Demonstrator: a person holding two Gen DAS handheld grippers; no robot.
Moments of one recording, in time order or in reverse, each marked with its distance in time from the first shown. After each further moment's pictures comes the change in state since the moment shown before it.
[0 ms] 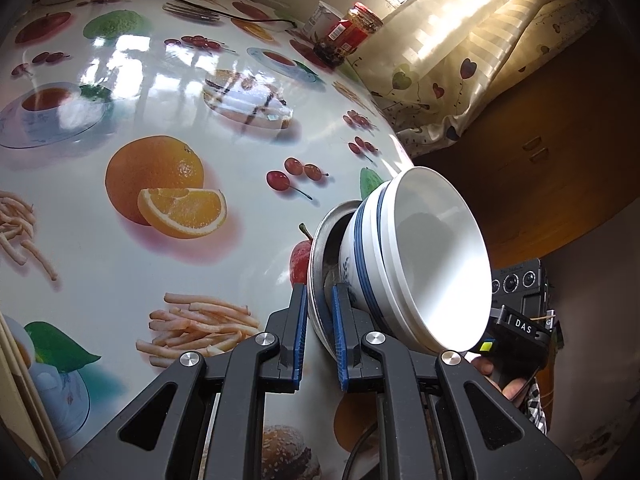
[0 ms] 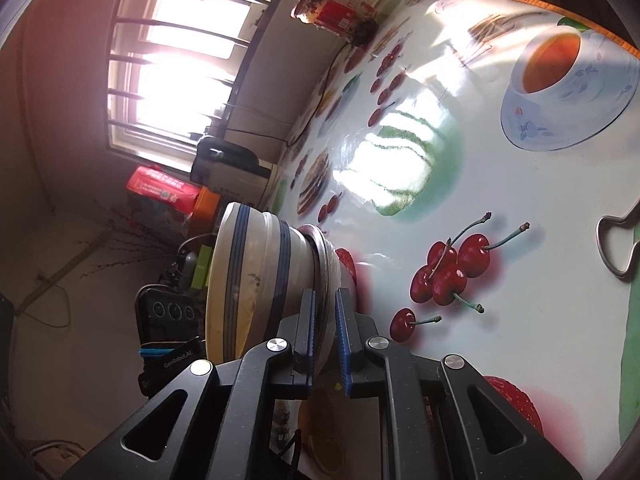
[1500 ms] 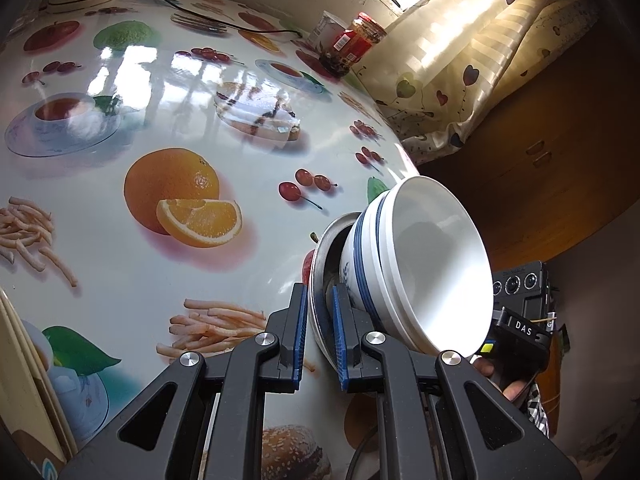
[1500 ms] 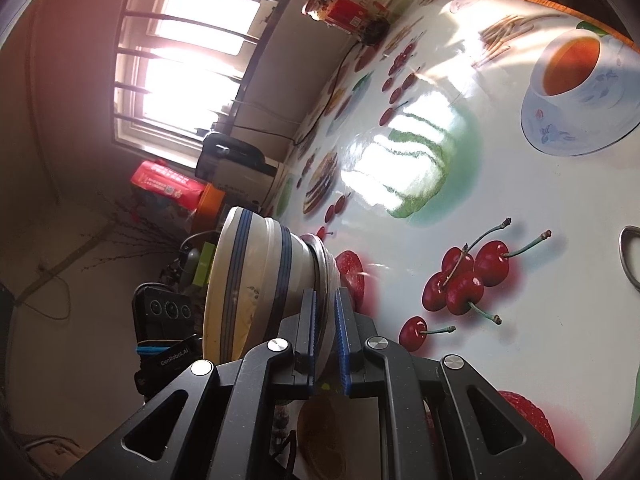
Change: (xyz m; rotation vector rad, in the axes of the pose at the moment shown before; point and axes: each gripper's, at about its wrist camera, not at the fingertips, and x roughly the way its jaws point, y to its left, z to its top) left arm -0.007 0.002 0.001 0.009 -0.031 0.026; right arm 0.006 0.004 0.000 -0.029 0.001 0.019
